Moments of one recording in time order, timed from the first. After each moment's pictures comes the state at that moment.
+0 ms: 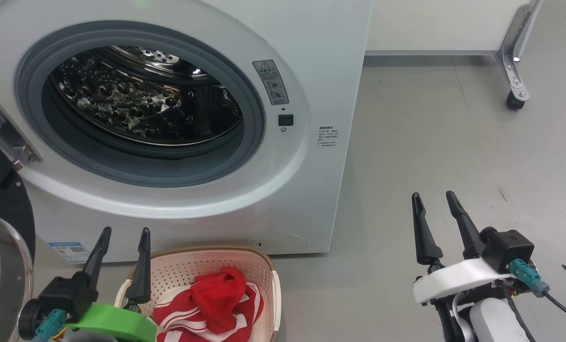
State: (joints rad) left arm -0.01 0.06 -0.06 0.18 -0.31 -0.12 -0.25; right arm -0.07 -0.05 0.21 0.20 0.38 0.10 -0.25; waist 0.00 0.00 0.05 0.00
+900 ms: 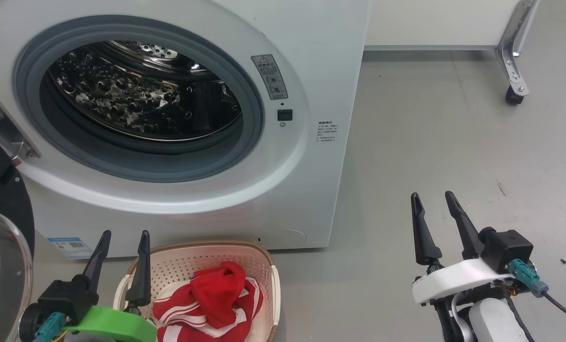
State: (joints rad) left arm 0.00 0.05 -0.06 0.18 -0.32 -0.12 -0.25; right arm -0.07 -0.05 0.21 0.20 0.38 0.10 -0.25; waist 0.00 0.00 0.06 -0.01
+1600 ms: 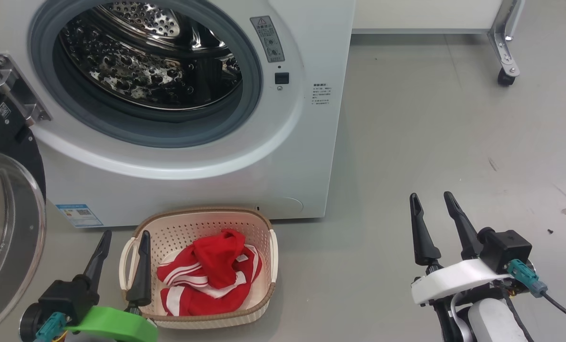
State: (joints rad) left arm 0.00 0.05 -0.06 0.18 -0.32 -0.12 -0.25; right arm -0.07 -0.05 0.22 0.20 0.39 0.10 -0.25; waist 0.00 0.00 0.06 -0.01
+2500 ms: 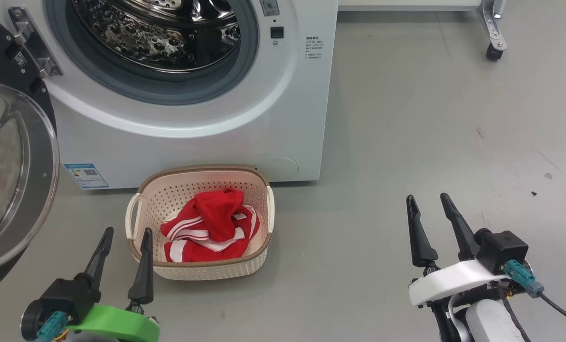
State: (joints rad) left arm 0.00 0.05 -0.06 0.16 -0.31 -0.12 -0.25; right arm -0.07 -0.05 0.23 0.21 0.39 0.10 -0.25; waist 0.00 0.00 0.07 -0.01
